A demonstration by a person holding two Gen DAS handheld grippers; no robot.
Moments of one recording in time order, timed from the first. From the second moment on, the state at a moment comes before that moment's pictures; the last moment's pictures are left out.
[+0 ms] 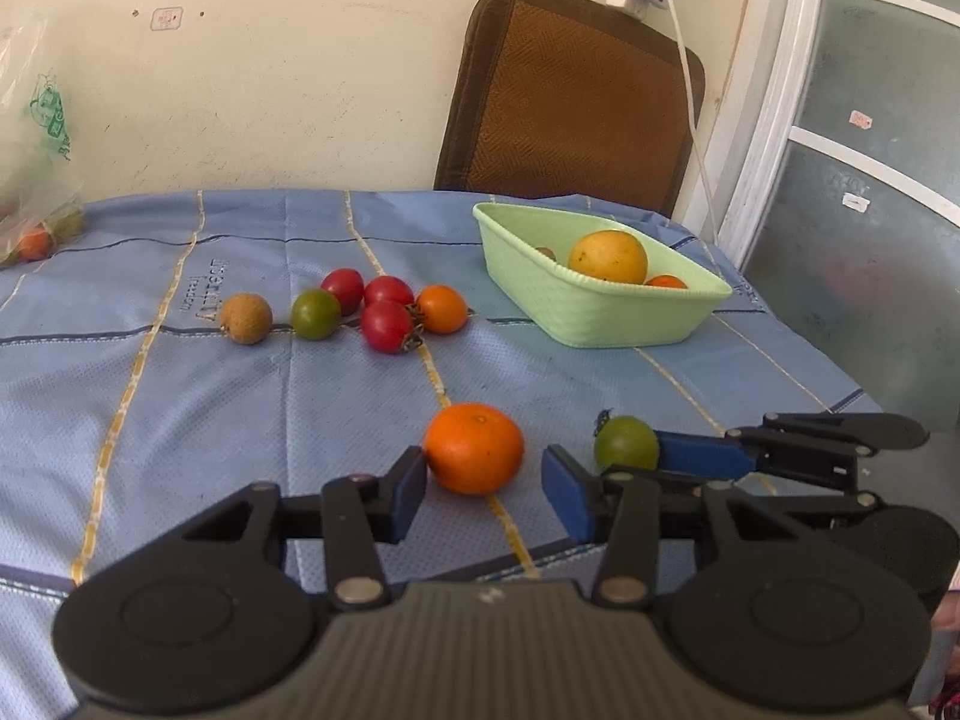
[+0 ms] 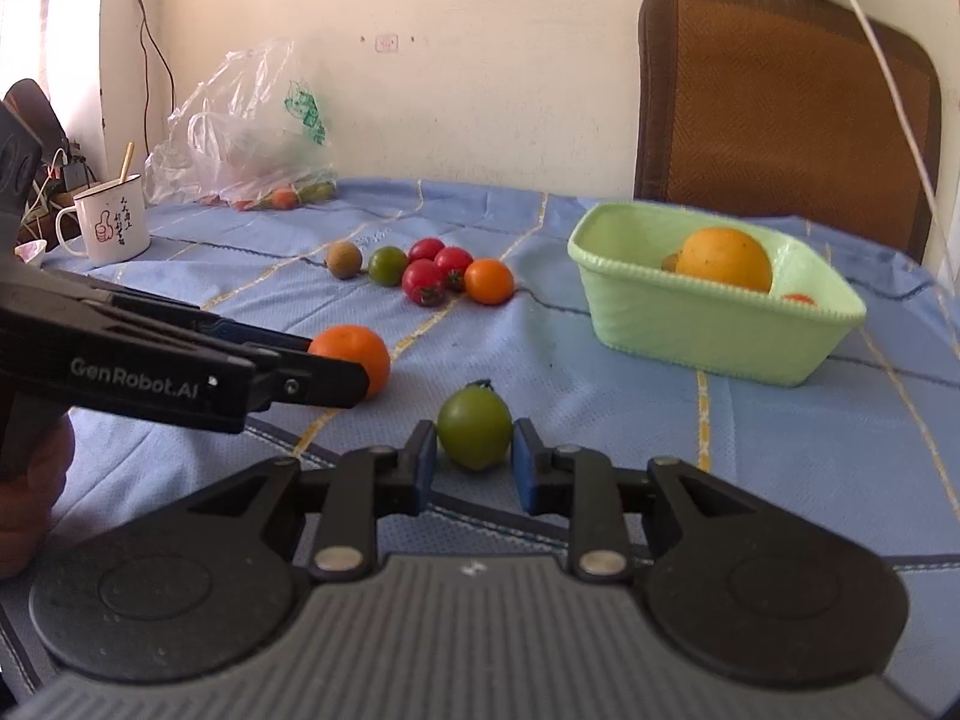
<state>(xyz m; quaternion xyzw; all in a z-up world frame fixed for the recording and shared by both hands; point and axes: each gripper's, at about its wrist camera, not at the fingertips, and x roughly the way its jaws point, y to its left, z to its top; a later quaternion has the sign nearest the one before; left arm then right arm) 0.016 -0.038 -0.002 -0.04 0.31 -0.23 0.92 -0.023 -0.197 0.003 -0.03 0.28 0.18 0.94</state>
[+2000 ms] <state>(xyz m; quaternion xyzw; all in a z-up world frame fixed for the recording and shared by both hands) 0.097 0.044 0.027 -0.10 0.28 -0.13 0.95 0.016 -0.229 0.028 0.06 0.16 0.20 0.96</state>
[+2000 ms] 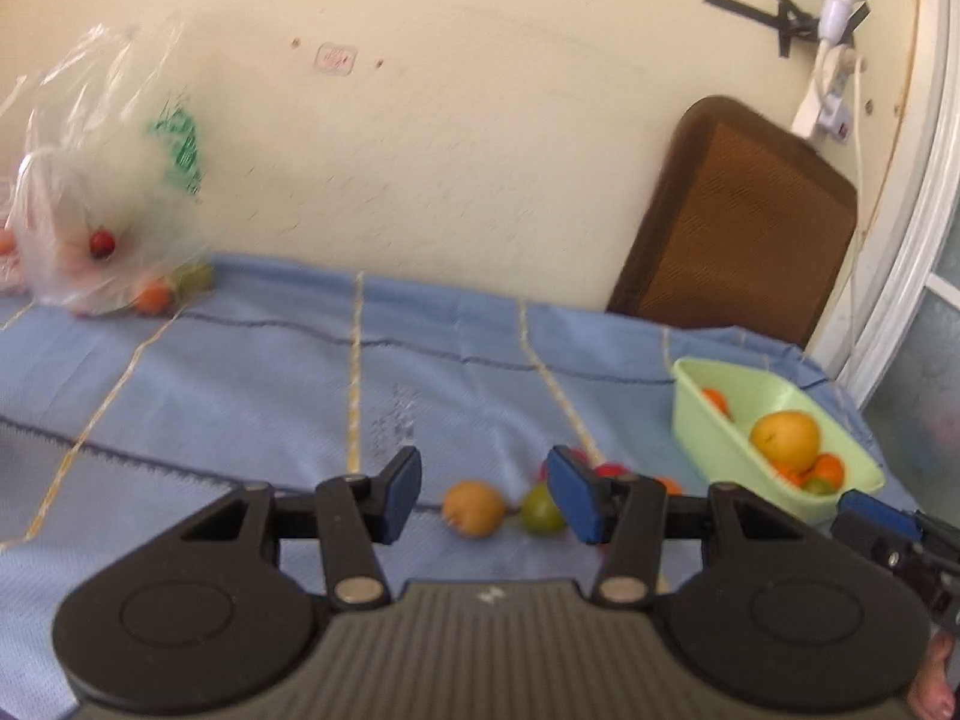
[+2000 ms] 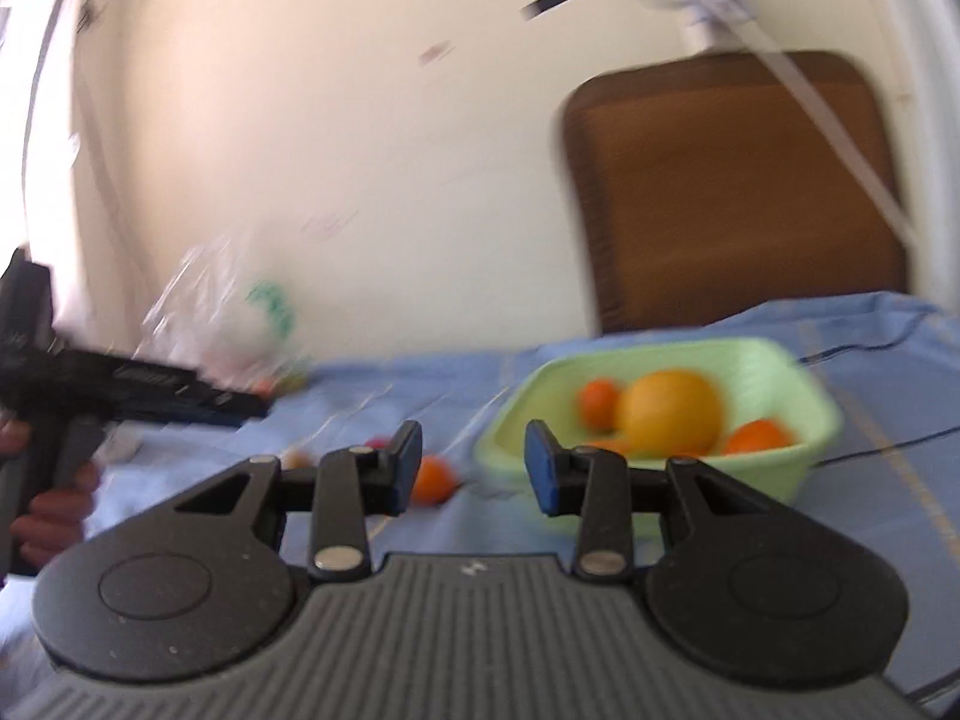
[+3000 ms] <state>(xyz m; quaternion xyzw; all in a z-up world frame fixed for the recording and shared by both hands) 0.039 0.010 0.002 -0.07 0.30 -0.21 0.93 0.011 -0.179 0.014 0.02 0.28 0.23 0.93</state>
